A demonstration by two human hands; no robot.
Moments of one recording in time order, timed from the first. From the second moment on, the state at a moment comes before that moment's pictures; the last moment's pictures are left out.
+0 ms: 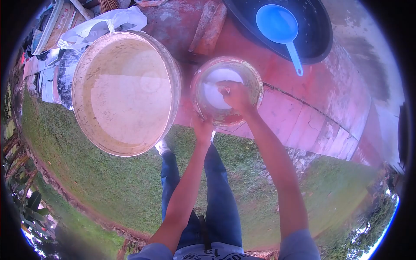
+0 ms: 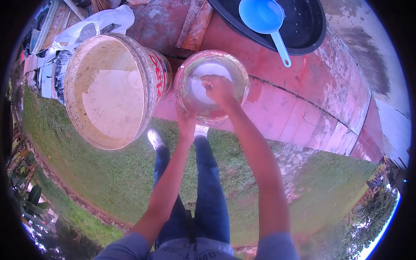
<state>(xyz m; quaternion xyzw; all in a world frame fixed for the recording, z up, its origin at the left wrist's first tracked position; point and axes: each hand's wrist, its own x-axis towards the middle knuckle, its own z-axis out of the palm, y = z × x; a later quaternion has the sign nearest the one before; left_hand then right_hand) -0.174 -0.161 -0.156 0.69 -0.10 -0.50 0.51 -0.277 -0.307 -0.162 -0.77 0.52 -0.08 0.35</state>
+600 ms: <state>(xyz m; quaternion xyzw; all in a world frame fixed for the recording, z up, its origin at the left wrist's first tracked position) -0.178 -0.149 -0.179 0.68 -0.14 -0.45 0.56 -0.293 -0.269 -0.158 -0.70 0.60 -0.01 0.39</state>
